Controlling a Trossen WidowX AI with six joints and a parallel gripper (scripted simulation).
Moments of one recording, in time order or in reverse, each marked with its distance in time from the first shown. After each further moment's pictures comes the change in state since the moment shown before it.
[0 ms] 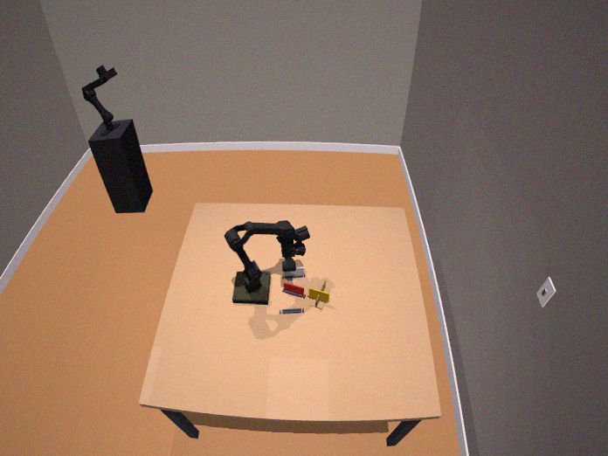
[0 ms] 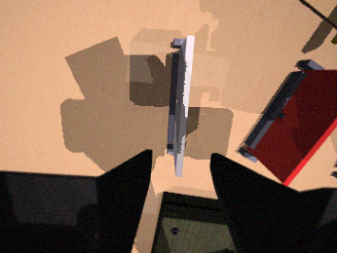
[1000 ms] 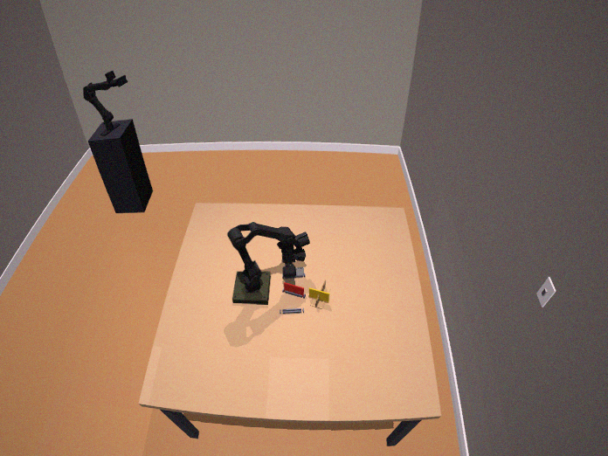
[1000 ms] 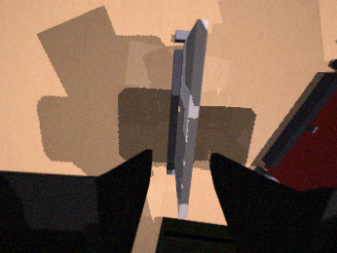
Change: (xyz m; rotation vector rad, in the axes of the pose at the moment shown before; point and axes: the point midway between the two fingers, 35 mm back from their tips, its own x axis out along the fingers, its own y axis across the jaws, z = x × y) arm 0.040 0.000 0.001 0.000 -0.004 0.002
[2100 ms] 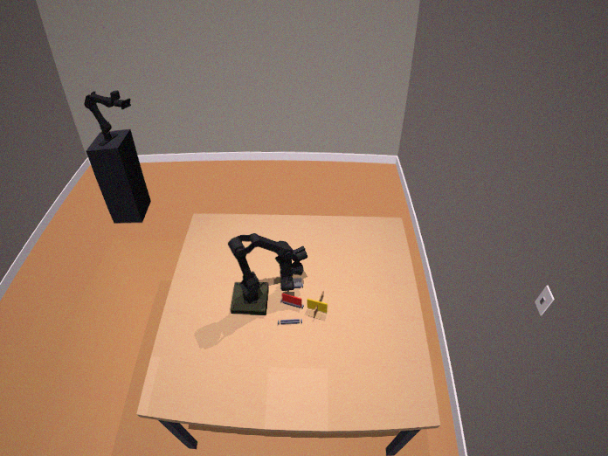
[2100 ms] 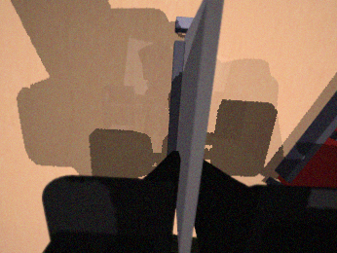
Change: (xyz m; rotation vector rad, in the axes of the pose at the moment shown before) arm 0.023 -0.001 -0.002 0.000 0.010 -0.004
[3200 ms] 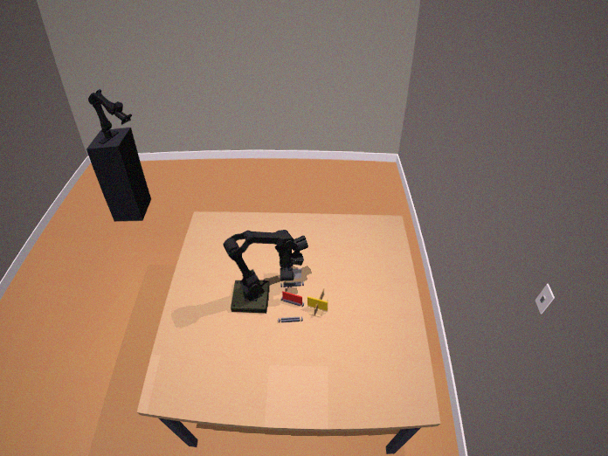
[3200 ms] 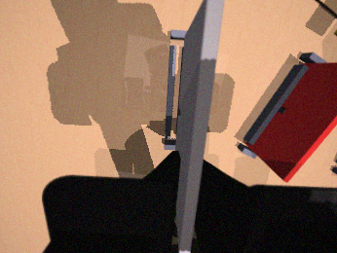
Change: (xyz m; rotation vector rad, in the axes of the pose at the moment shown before) arm -0.060 -0.001 -0.002 0.000 0.018 -0.007
